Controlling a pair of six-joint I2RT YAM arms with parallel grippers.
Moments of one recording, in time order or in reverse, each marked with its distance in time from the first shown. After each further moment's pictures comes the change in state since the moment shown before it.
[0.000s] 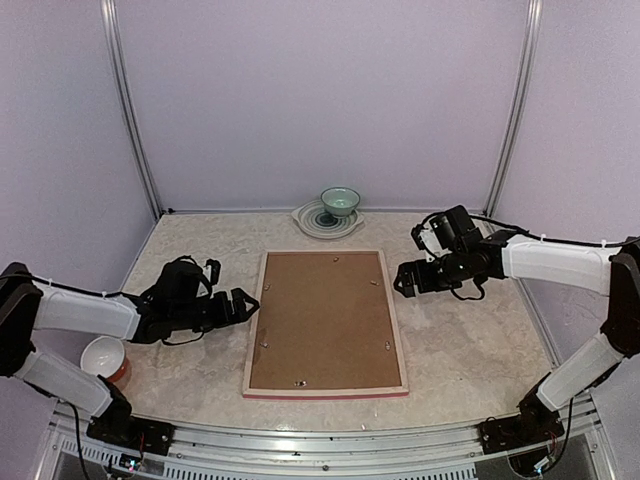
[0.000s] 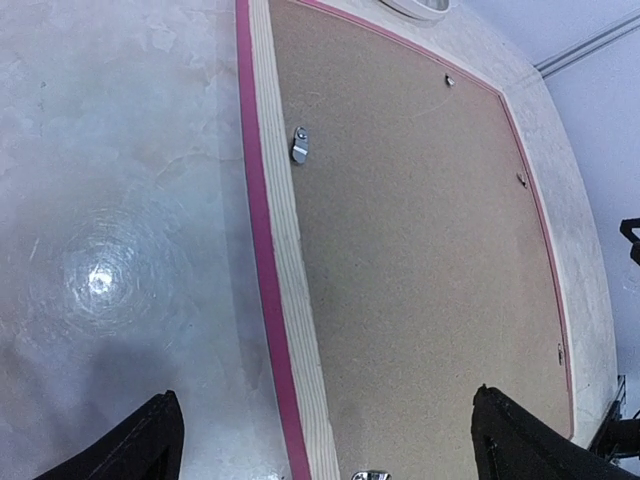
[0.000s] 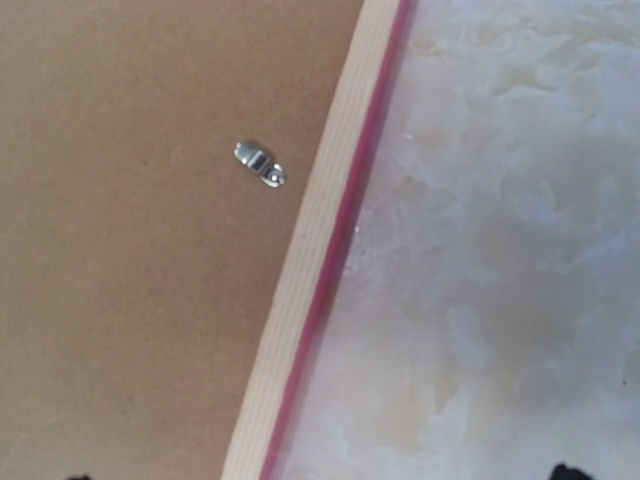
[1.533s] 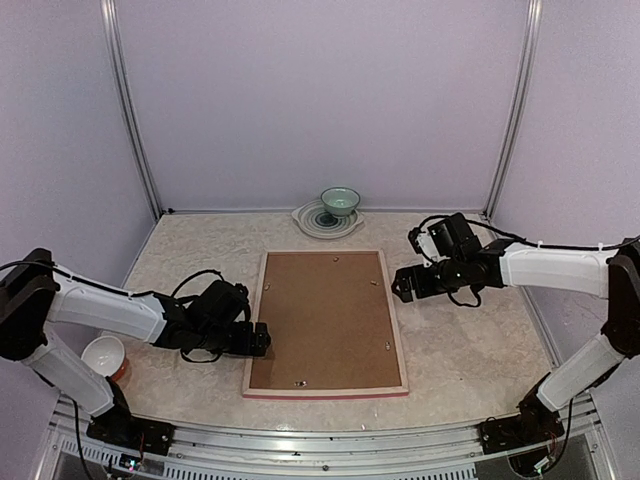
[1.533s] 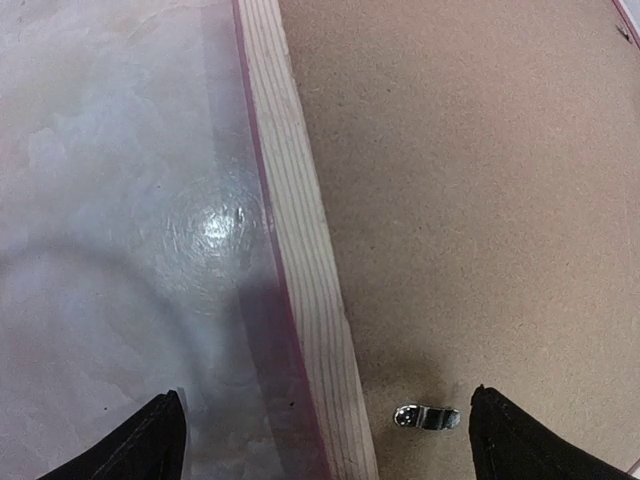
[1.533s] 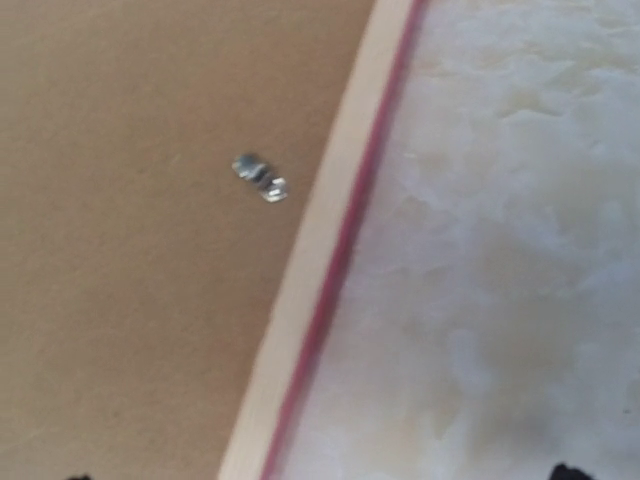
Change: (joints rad) left arm -0.270 0.115 0.142 -0.355 -0.296 0.024; right arm 0.018 -0.007 -0.064 0.101 0.034 -0.035
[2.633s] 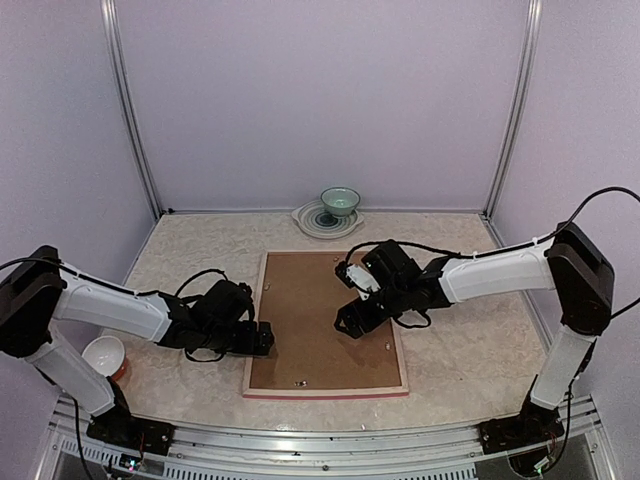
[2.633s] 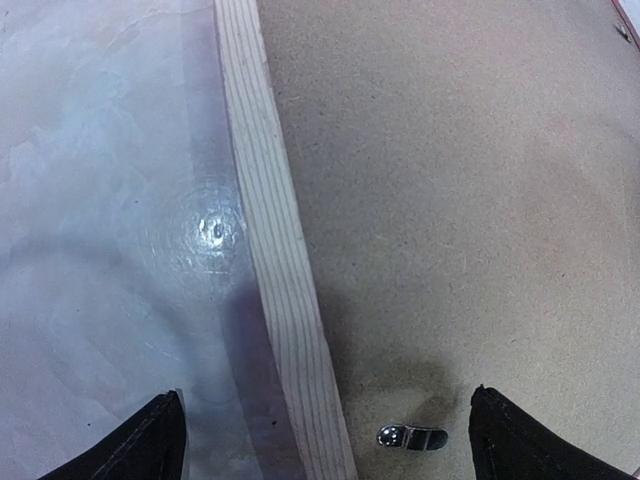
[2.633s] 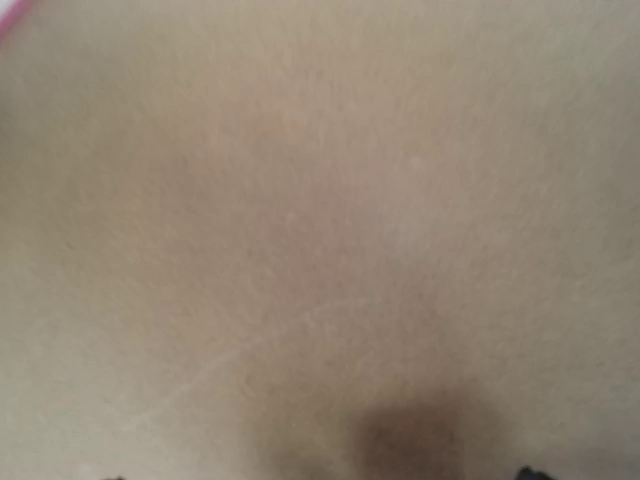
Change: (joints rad) left arm -0.009 0.040 0.017 0.023 -0.003 -0.011; right arm 0.285 0.281 0.133 0.120 -0.118 -0.077
